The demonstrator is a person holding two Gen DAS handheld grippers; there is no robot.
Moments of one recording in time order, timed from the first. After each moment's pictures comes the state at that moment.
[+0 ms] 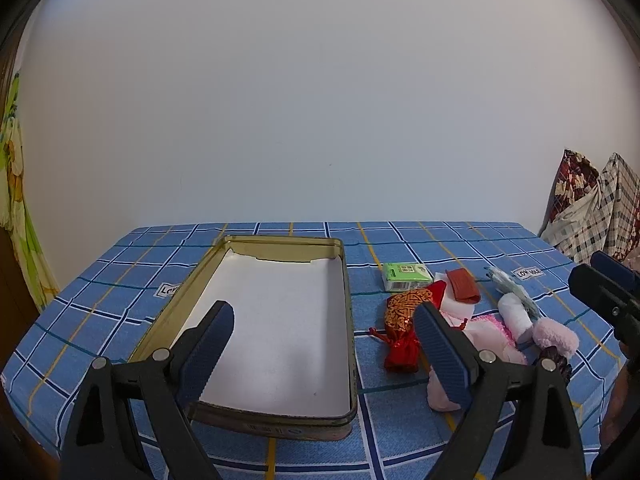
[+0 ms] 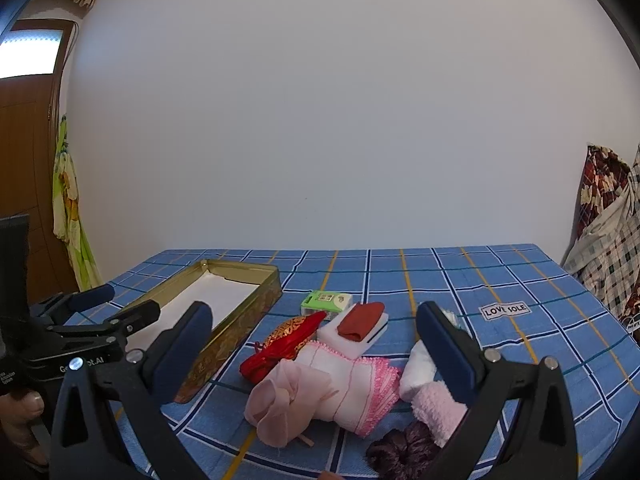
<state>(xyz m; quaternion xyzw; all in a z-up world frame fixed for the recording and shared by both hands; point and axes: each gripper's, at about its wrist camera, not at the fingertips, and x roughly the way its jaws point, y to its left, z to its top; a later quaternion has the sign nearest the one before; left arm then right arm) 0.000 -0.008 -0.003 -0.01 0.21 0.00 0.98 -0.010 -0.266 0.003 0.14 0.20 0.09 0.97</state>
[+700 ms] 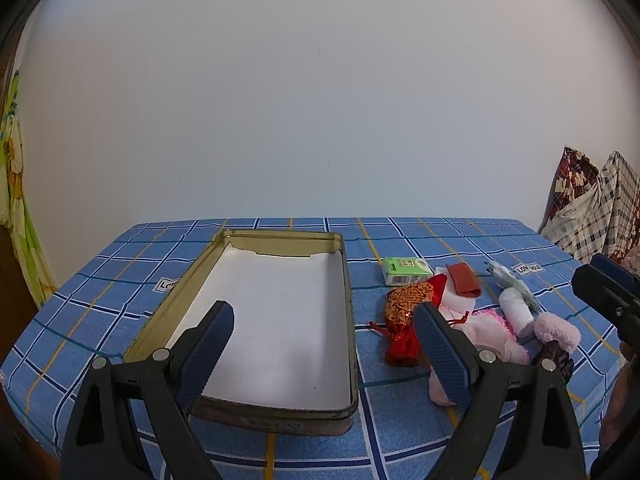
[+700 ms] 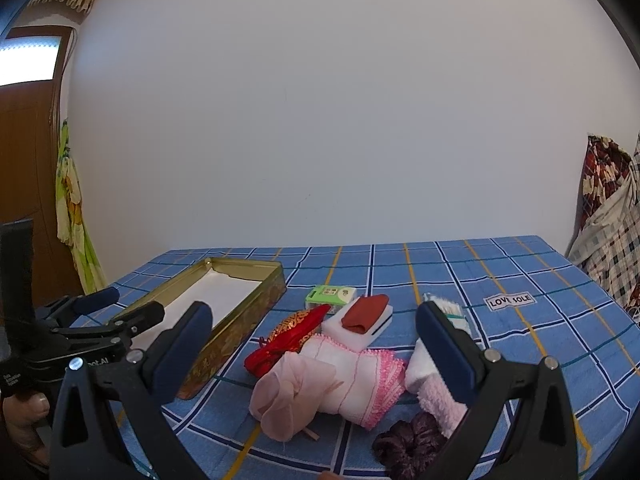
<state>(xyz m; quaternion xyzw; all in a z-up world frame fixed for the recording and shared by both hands) -0.005 -0.012 -0.012 -0.01 0.21 0.00 0.98 -0.016 -0.266 -0.007 0.16 0.20 0.09 0.96</state>
